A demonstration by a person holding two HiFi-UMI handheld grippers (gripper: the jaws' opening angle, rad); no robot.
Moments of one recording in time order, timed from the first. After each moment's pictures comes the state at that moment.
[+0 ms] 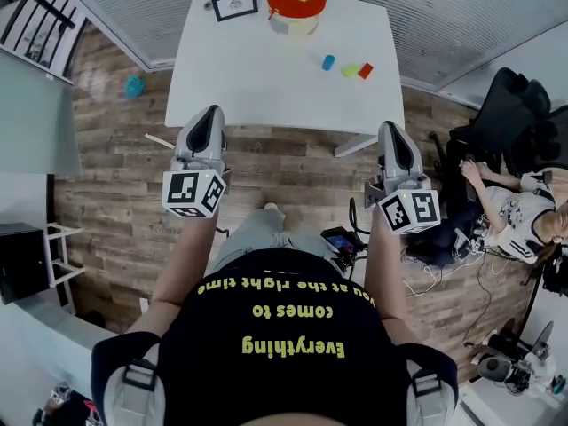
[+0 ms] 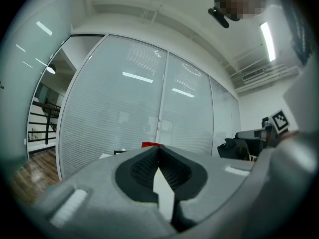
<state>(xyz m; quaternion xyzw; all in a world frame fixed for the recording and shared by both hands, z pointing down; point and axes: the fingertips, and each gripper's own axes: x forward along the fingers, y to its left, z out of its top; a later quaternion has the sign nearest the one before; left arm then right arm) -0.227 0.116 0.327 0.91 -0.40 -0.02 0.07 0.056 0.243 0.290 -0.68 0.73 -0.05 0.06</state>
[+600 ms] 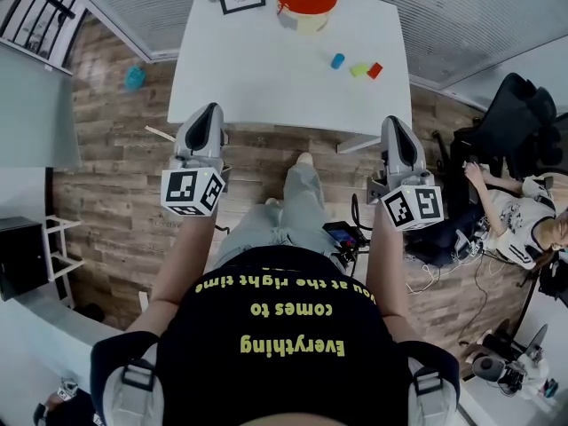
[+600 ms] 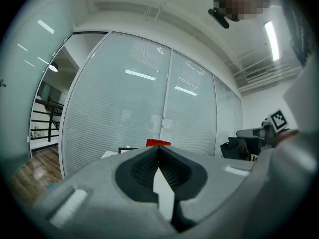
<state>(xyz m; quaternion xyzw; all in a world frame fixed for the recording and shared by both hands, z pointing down) -0.241 0.094 0.343 0.91 -0.41 -0.01 0.08 0.050 0.210 0.297 -0.67 0.74 -0.06 0.06</state>
